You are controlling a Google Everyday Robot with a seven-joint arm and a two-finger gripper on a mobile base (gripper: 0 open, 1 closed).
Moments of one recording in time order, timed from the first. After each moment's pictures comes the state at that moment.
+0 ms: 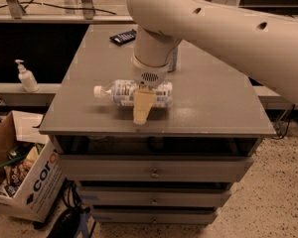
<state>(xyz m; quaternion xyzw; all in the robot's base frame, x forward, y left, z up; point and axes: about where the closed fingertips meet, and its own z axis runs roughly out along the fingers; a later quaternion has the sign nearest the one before) 0.557 0.014 0.837 -0.70 0.70 0.03 0.12</state>
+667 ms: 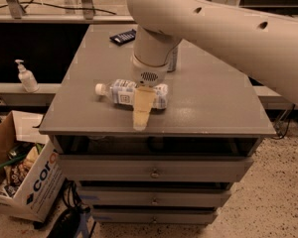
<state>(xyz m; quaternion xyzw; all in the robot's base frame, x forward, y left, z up) 0.558 0.017 0.839 -0.70 0.70 0.03 0.12</state>
